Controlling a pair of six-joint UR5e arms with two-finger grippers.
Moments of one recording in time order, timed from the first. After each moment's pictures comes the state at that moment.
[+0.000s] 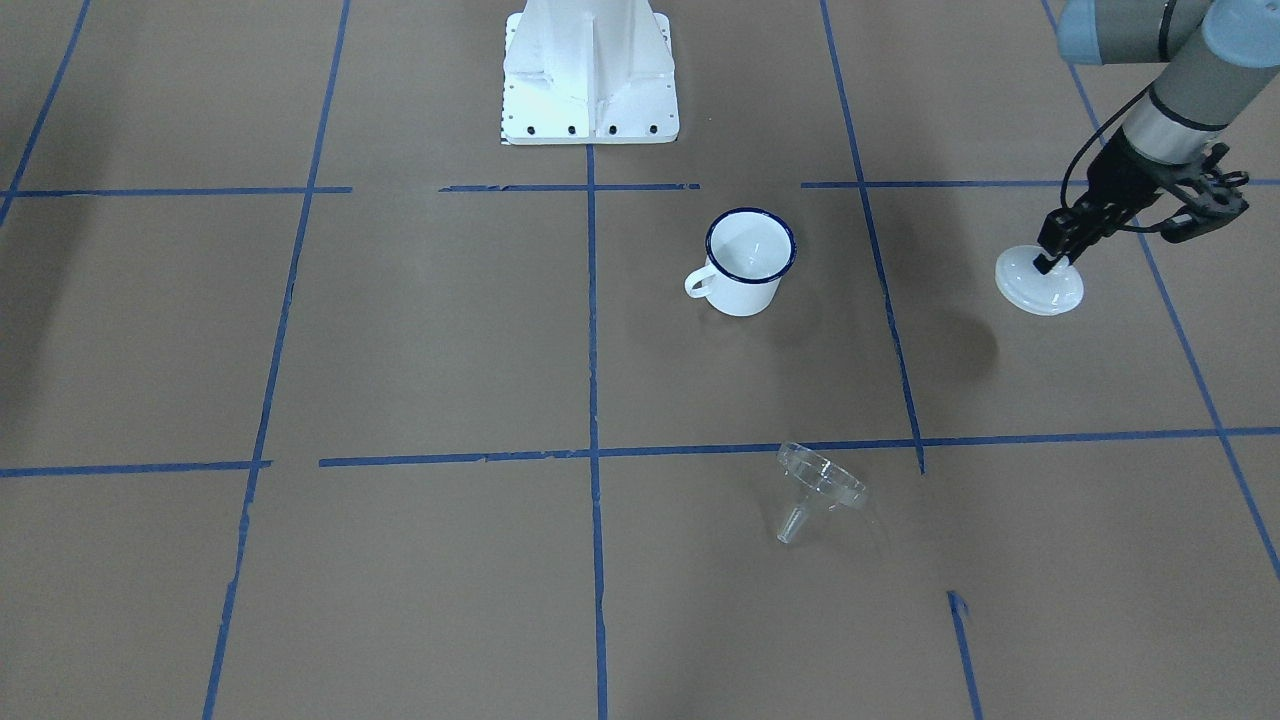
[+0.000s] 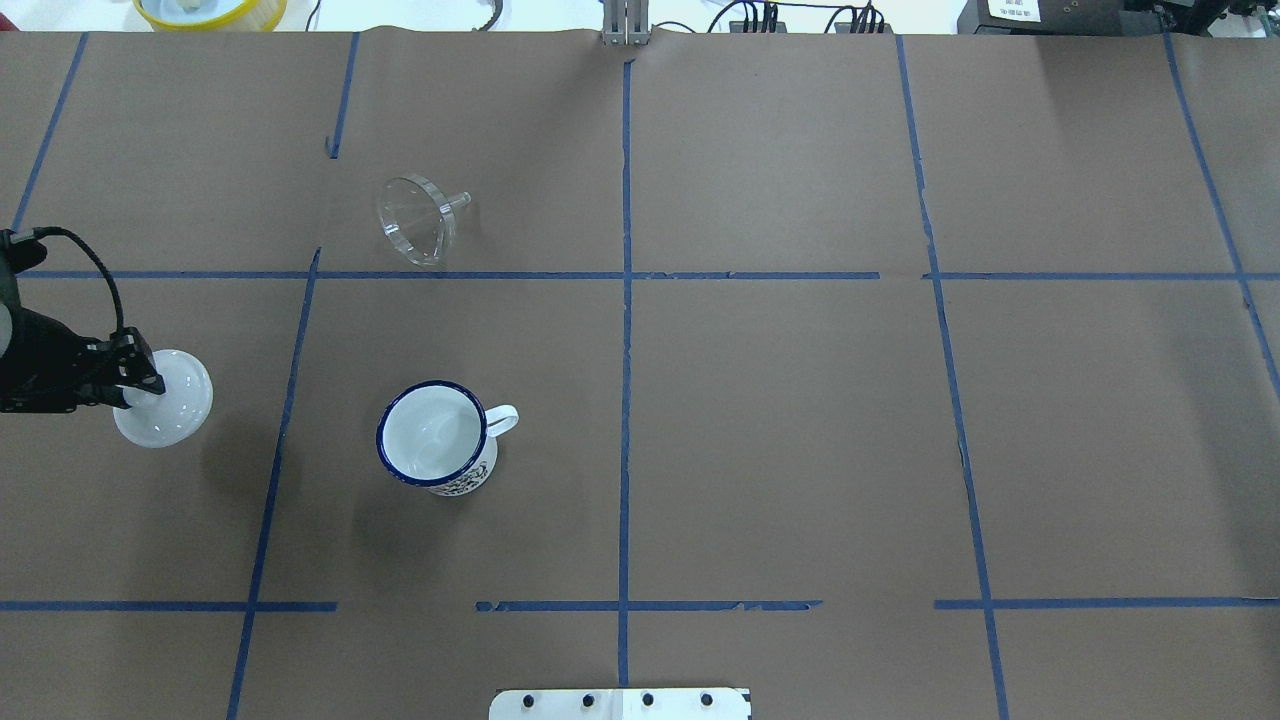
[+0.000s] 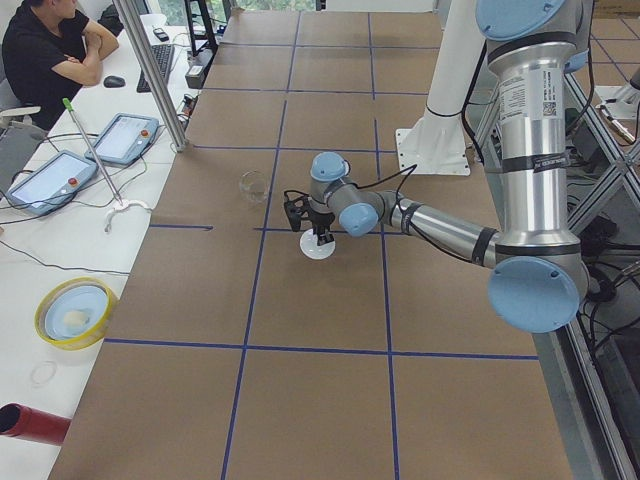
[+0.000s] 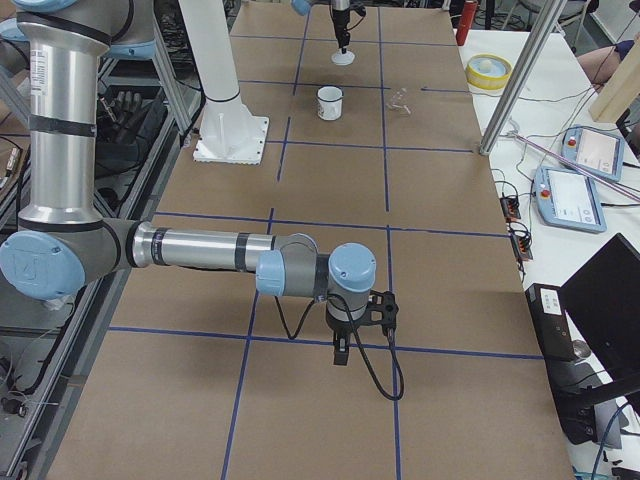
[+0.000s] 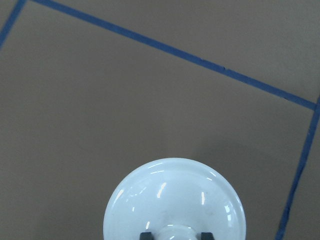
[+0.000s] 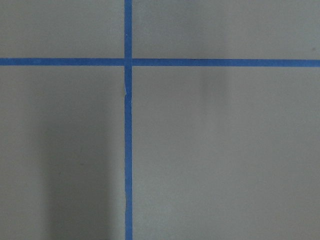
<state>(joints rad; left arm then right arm) -0.84 -1.49 -1.96 -1.99 -2.11 -1.39 1.57 -1.68 1.66 -1.57 2.29 0.01</state>
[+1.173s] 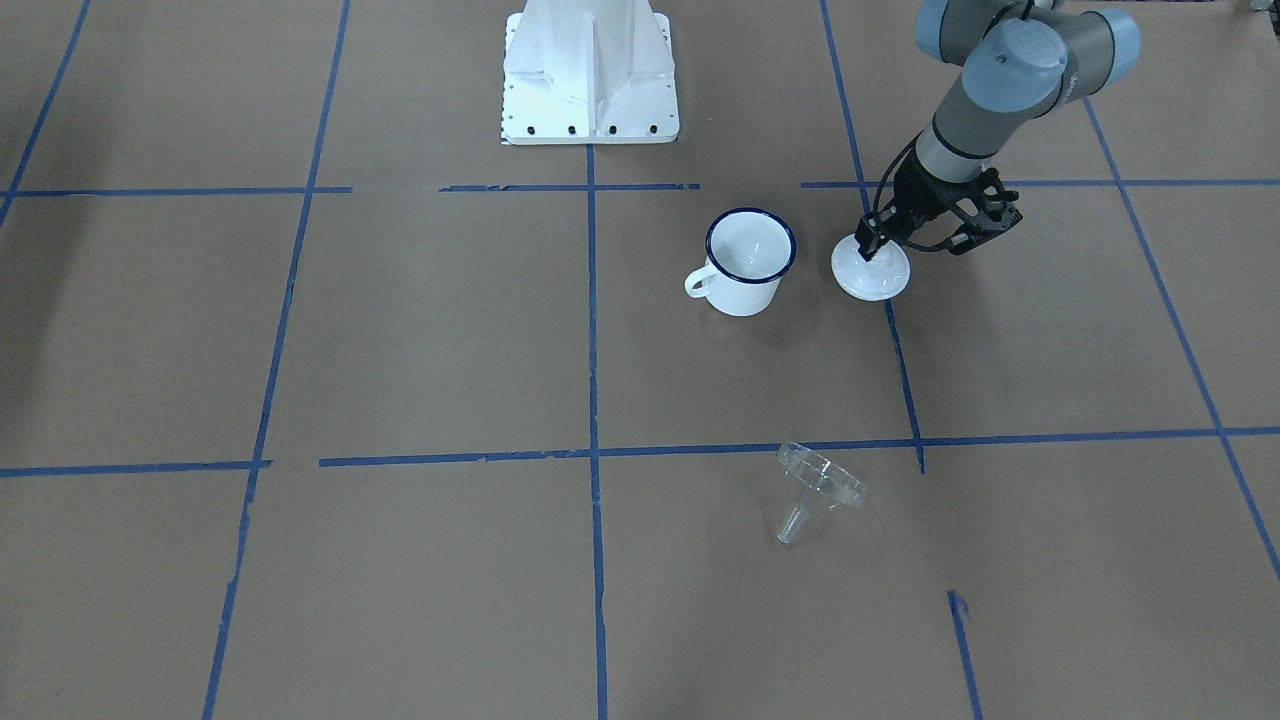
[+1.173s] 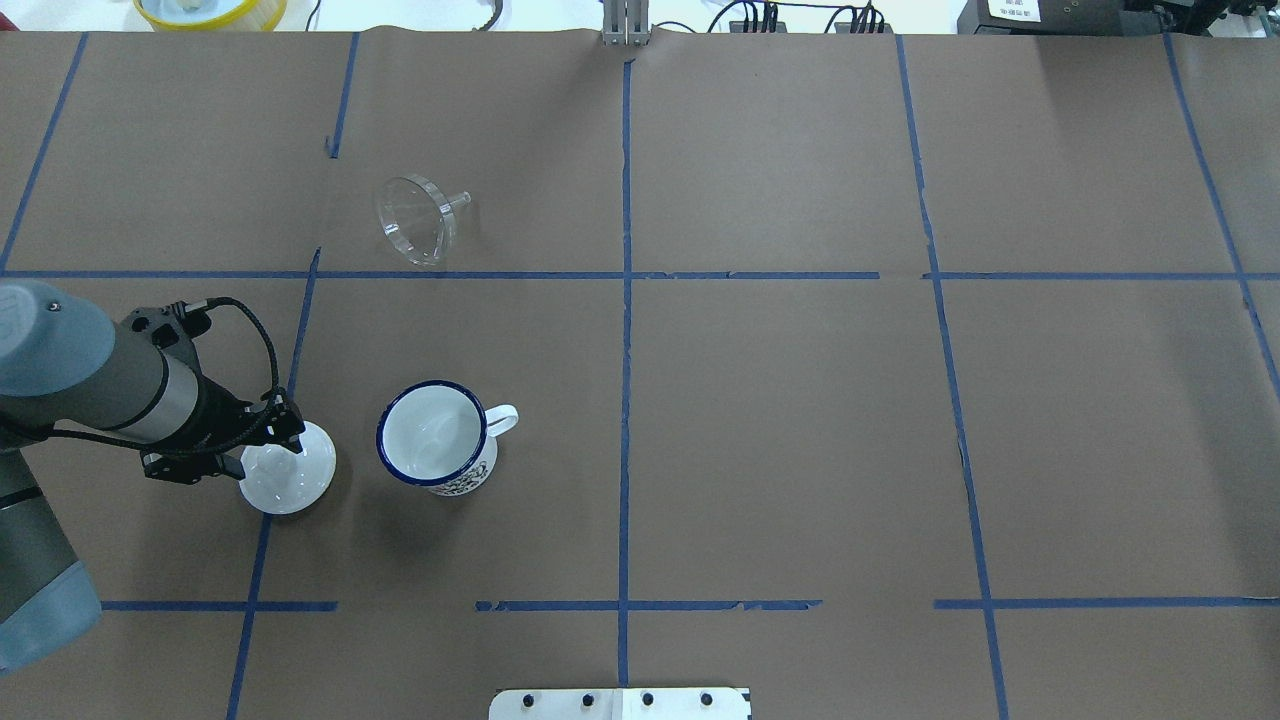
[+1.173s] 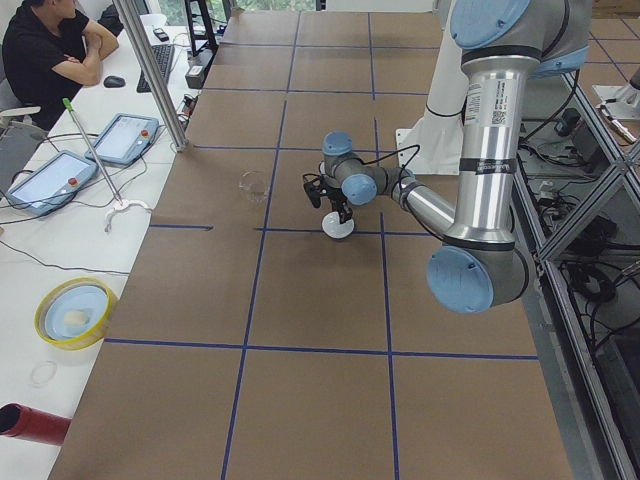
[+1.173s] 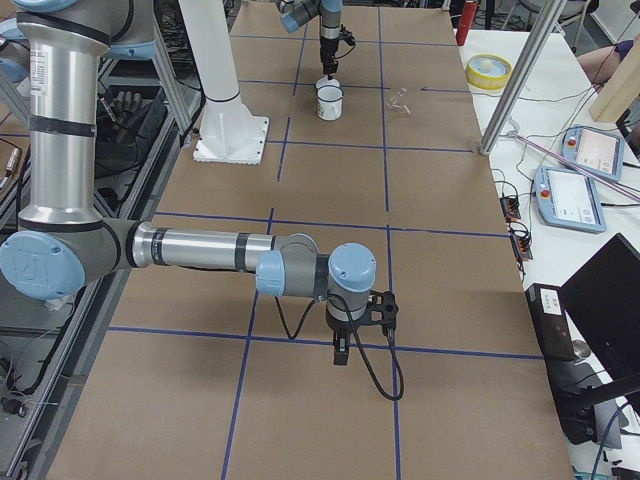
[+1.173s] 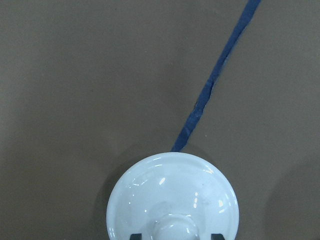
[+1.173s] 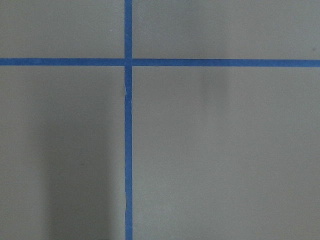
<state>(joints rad) -0.63 -1.61 -1.97 -1.87 -2.04 -1.58 1.57 -1.68 1.66 -1.57 2.29 0.01</state>
